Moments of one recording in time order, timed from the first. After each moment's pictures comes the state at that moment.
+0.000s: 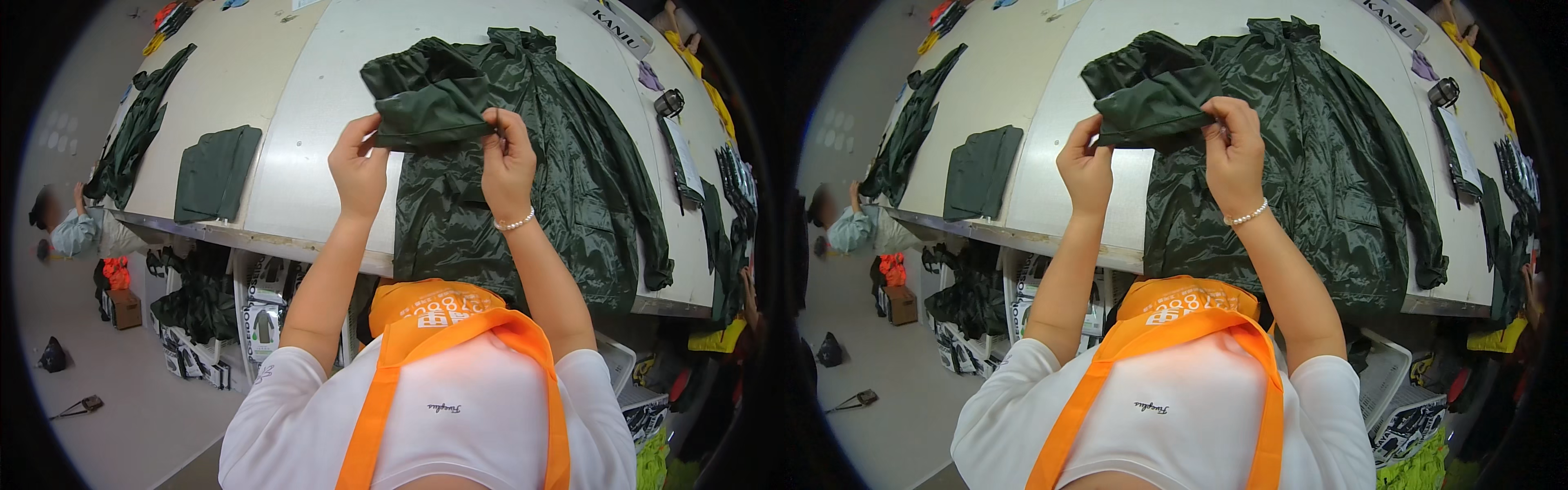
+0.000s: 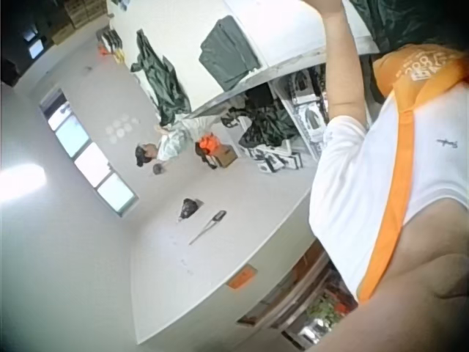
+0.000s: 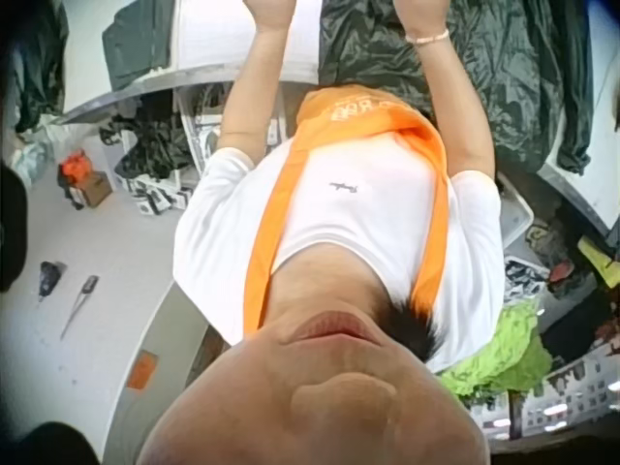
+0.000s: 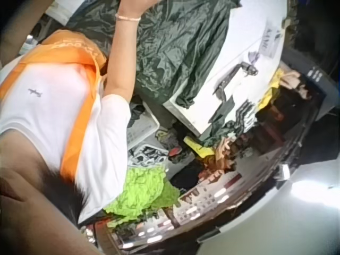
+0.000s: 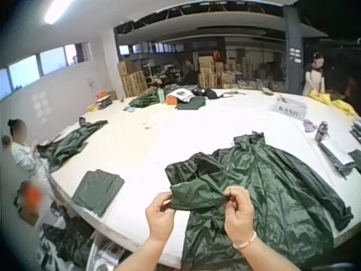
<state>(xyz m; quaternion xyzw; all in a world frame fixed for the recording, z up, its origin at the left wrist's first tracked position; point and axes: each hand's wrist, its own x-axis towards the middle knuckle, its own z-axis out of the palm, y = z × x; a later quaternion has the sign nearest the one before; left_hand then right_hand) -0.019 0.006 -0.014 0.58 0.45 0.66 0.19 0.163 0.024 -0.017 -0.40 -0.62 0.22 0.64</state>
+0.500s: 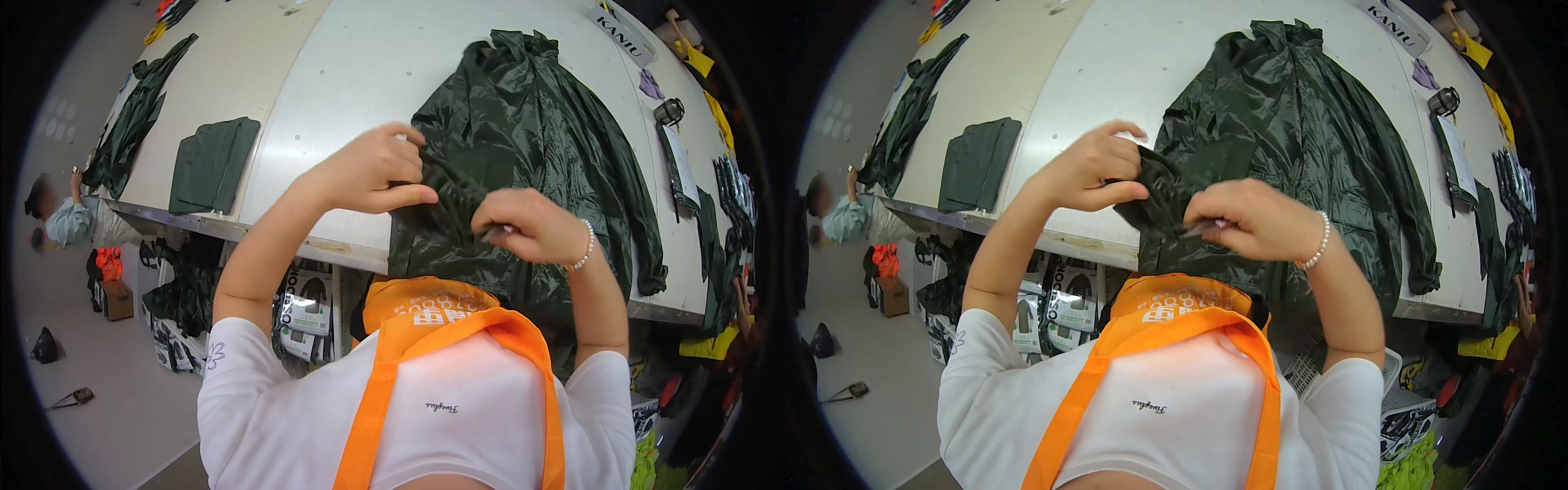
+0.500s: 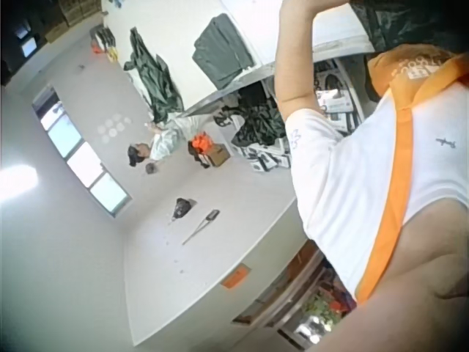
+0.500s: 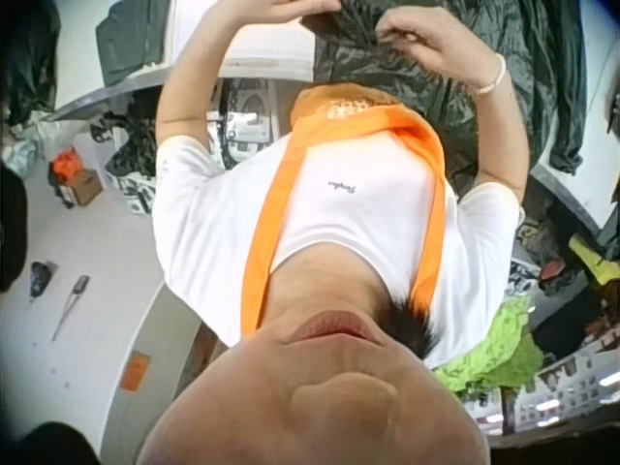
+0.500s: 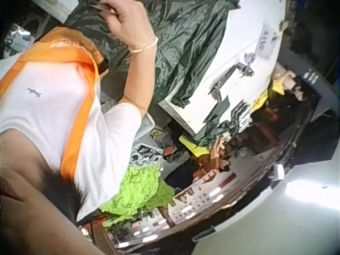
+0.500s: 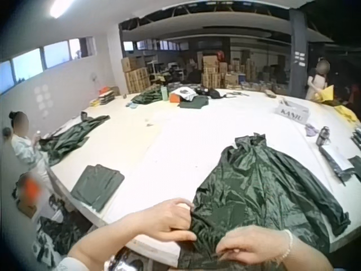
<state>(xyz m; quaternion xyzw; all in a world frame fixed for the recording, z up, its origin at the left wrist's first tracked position) -0.047 0.013 0.047 0.93 0.16 0.26 0.20 0.218 -0.015 0.055 -0.18 -0.88 0.40 0.19</state>
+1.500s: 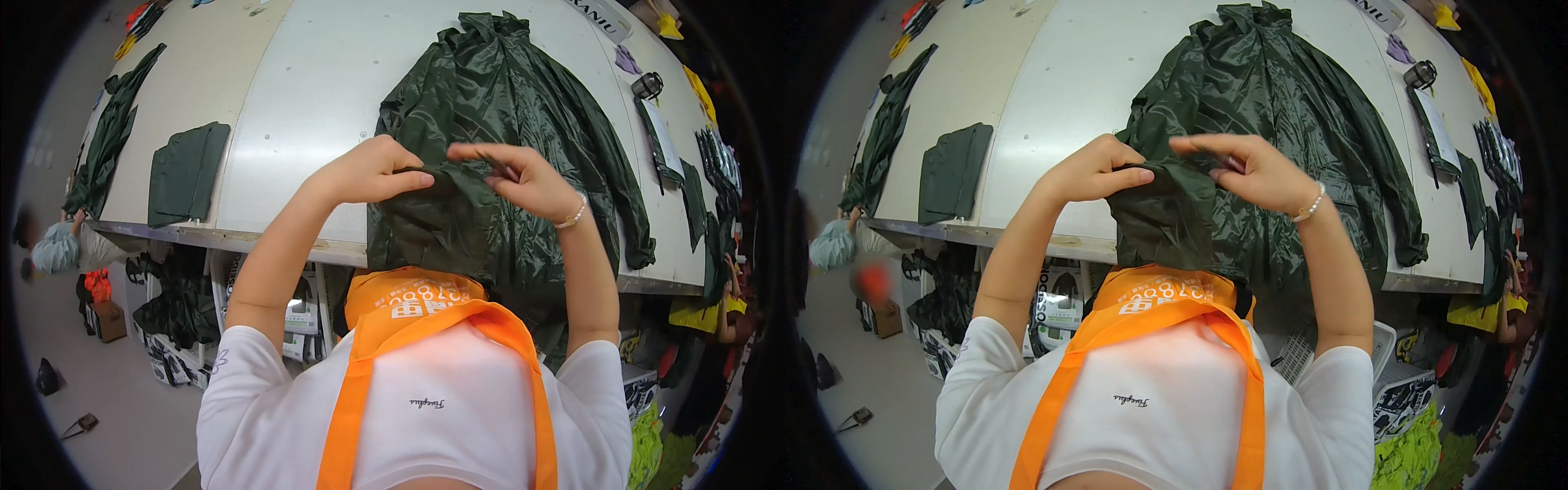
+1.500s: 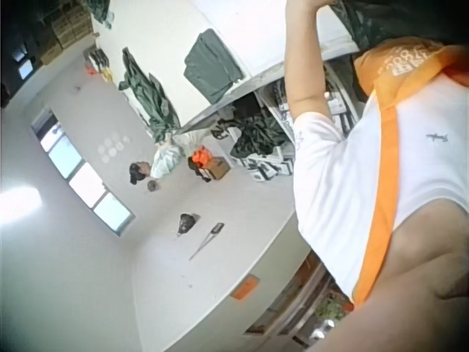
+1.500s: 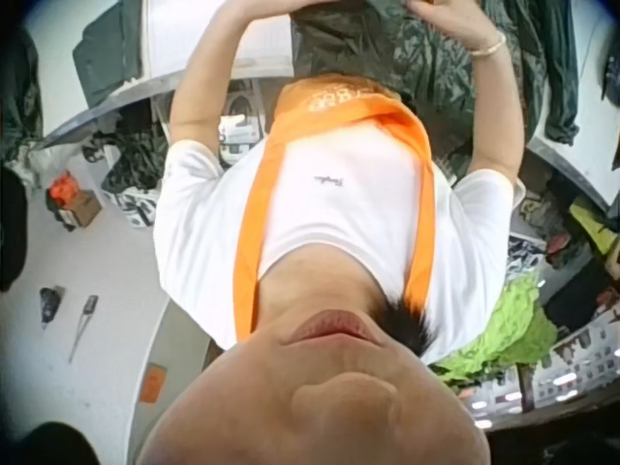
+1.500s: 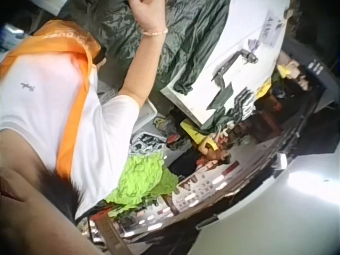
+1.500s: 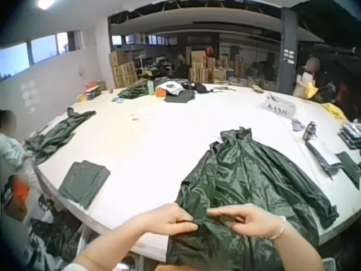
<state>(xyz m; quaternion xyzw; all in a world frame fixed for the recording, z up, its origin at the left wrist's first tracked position) -0.018 0.014 0.009 0.84 0.31 0.16 0.42 0.243 -0.003 0.036 -0.35 -0.75 0.52 0.22</state>
